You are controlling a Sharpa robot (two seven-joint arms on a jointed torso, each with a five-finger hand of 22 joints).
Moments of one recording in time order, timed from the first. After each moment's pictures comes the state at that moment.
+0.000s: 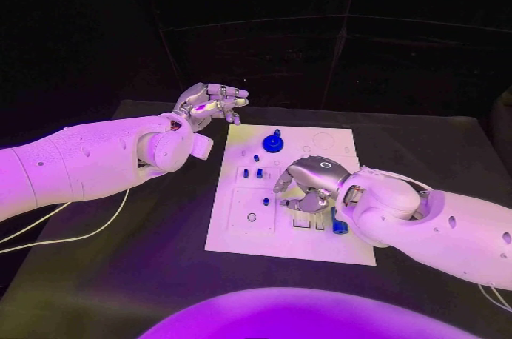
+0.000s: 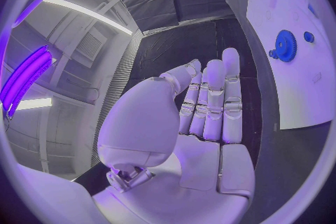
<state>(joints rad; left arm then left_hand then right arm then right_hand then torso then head) 1.25 -0.82 -0.16 1.34 0.01 -0.18 0.46 1.35 -0.06 0.45 -0.10 0.09 1.00 0.18 0.16 0.07 0.96 0.11 0.41 0.07 1.12 0.03 1.04 0.47 0.18 1.15 0.12 0.52 0.82 1.05 -0.74 -0.04 1.69 -1.70 -0.25 -0.10 1.35 -0.16 0.39 0.04 0.18 1.05 0.17 0.07 0.07 1.12 0.10 0.07 0.07 1.47 0.00 1.21 1.02 0.12 1.36 0.10 1.23 0.98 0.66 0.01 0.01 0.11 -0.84</state>
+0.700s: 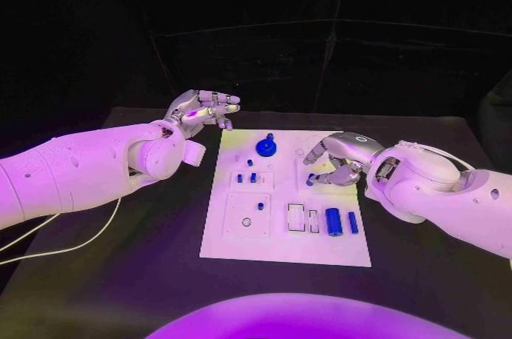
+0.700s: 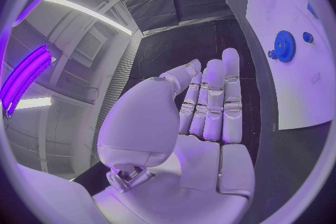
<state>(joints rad) 1.25 -0.82 -0.16 1.34 0.01 -0.18 0.45 1.35 -0.06 0.45 -0.10 0.09 1.00 0.18 0.16 0.07 0.95 0.12 0.41 0.07 1.12 0.03 1.04 0.47 0.18 1.15 0.12 0.52 0.82 1.14 -0.87 -0.02 1.67 -1.60 -0.23 -0.15 1.35 -0.15 0.29 0.02 0.18 0.95 0.16 0.07 0.06 0.99 0.11 0.08 0.07 1.47 0.01 1.20 0.98 0.12 1.35 0.12 1.22 0.97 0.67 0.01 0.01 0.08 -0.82</state>
